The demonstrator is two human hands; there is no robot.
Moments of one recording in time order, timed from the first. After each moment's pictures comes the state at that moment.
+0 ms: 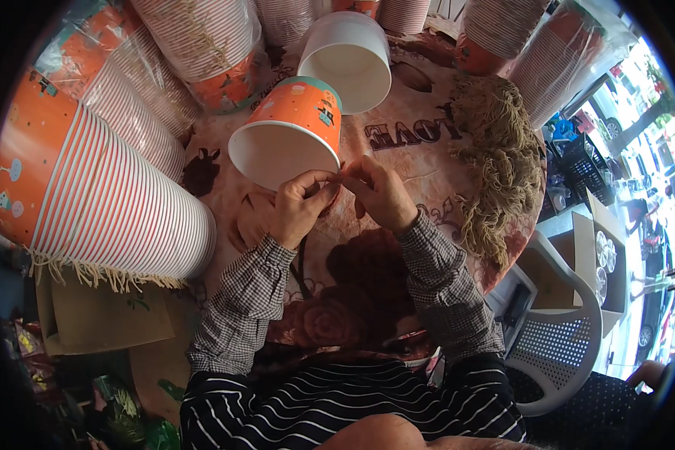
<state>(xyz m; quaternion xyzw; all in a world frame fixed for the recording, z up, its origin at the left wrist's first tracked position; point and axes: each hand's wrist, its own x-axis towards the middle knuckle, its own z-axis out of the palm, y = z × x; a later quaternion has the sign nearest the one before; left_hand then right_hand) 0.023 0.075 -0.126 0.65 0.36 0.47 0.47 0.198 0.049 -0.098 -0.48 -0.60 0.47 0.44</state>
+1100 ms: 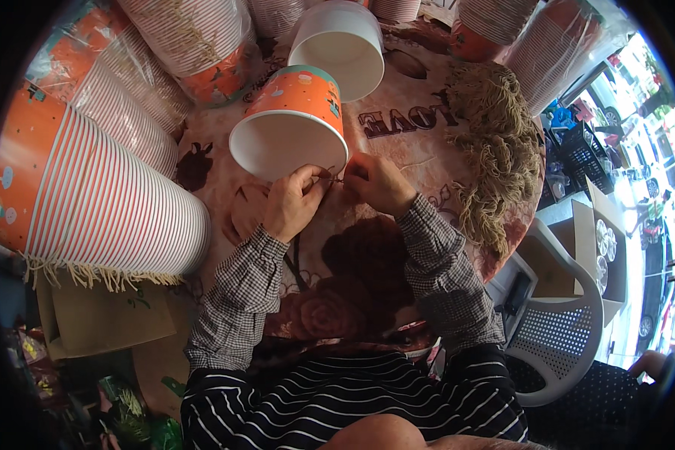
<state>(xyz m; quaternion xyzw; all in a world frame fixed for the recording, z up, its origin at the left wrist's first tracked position) 0.016 0.081 -0.145 0.72 0.38 0.42 0.39 0.217 0.067 -0.130 -0.53 -0.70 0.34 0.34</state>
